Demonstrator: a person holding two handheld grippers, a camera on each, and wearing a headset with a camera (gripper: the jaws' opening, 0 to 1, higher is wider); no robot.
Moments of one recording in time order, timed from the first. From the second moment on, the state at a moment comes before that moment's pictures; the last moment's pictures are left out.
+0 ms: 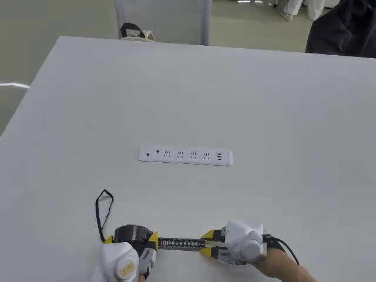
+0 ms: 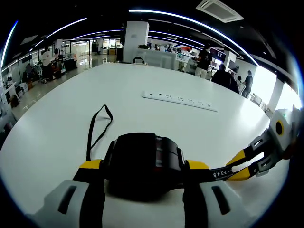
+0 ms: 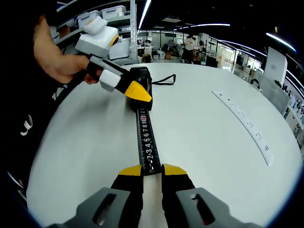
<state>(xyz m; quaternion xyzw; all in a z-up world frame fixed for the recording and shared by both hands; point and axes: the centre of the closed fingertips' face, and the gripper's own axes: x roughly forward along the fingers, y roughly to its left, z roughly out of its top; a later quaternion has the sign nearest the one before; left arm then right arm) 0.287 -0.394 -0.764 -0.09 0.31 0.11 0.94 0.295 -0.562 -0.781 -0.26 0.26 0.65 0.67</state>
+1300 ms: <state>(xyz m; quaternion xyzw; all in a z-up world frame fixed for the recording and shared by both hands) 0.285 -0.394 -0.772 -0.13 0.32 0.09 0.94 0.289 -0.487 -0.782 -0.25 0.23 0.68 0.65</state>
